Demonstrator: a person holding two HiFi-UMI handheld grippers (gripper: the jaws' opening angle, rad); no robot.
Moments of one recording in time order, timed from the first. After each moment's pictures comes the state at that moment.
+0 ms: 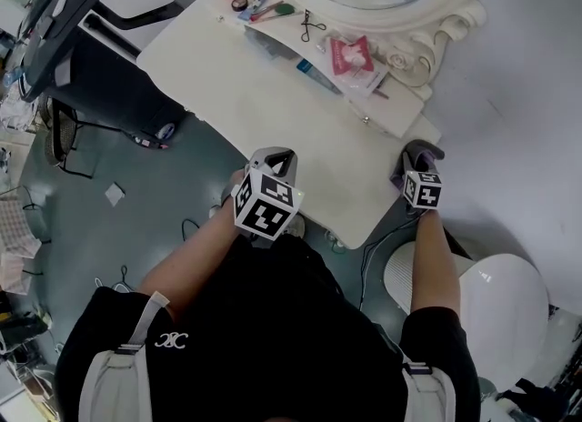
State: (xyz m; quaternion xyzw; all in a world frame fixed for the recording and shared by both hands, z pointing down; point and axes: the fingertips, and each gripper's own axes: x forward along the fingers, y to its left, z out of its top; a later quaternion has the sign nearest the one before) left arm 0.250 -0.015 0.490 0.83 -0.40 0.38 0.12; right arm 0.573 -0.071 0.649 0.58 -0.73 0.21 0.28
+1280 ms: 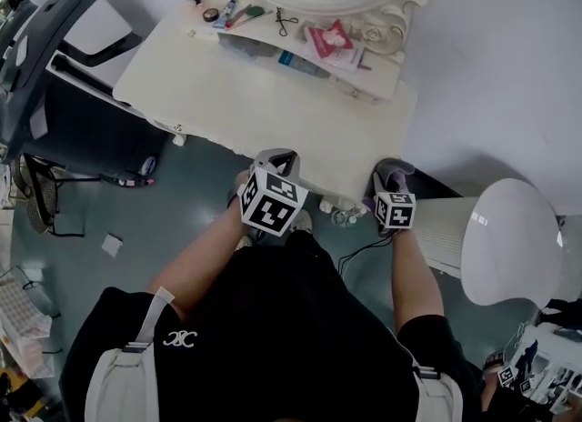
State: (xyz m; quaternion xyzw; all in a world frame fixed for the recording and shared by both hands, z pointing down) left arm 0.206 0.027 0.485 0.89 -0.27 0.35 0.09; right arm 0.450 0.098 0.651 0.66 -0.66 0.27 0.25
